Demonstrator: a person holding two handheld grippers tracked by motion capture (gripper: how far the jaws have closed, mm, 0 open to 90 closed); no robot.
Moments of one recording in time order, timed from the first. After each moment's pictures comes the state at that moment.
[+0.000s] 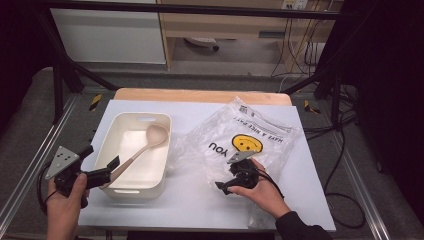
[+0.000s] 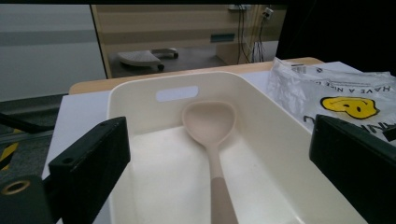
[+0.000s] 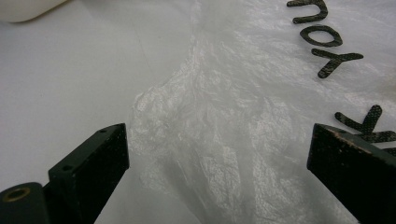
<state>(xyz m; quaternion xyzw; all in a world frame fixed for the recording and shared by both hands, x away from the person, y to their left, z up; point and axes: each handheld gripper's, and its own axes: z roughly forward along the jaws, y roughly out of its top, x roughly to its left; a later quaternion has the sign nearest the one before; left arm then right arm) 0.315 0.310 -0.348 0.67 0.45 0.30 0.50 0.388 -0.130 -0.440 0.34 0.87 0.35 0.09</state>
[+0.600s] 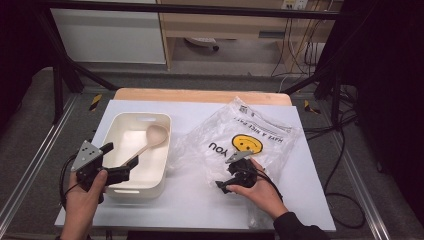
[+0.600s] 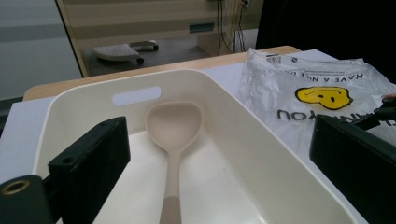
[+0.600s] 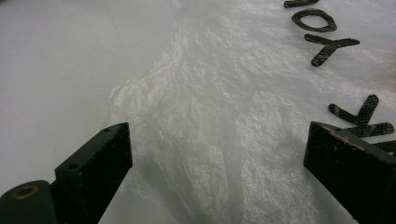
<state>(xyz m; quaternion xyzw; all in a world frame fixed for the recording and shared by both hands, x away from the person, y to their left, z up) 0.328 0.274 -0.349 0.70 0.43 0.28 0.50 0.394 -0.127 -0.448 0.35 0.87 0.32 0.10</state>
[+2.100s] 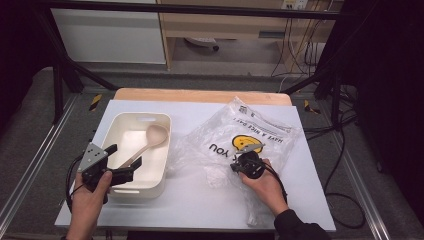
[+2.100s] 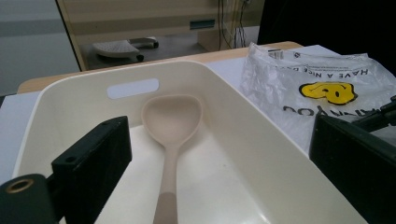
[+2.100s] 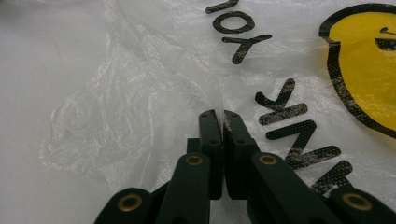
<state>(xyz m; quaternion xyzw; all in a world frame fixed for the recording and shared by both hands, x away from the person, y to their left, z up) 0.331 0.270 -0.361 0.70 0.43 0.28 0.50 0.412 -0.153 -0.443 0.40 0.84 0.33 0.12</state>
